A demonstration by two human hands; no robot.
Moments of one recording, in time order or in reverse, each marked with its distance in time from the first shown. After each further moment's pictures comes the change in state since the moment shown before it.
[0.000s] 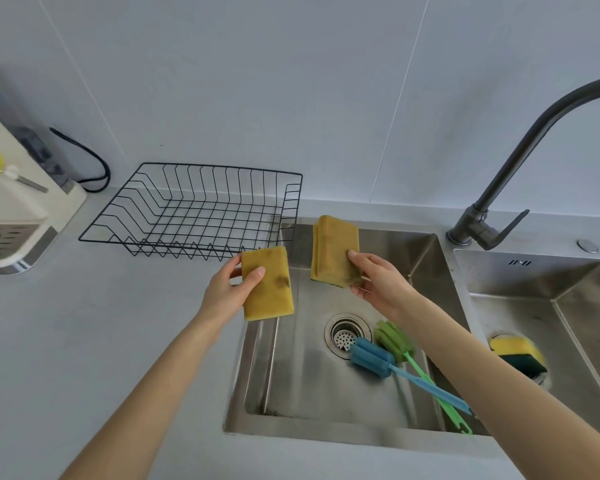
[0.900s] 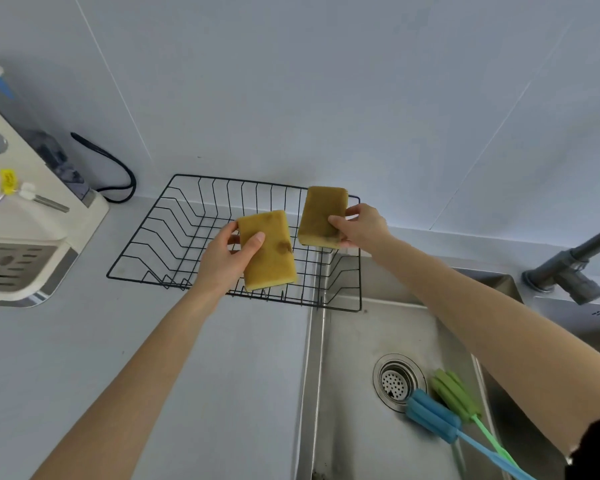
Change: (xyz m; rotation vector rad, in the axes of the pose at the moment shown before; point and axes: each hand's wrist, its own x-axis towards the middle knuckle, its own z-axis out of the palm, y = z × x) left_hand 0.125 0.036 -0.093 0.065 0.119 0.064; right_hand 0.151 -0.082 0.140 -0.617 0.173 -0.118
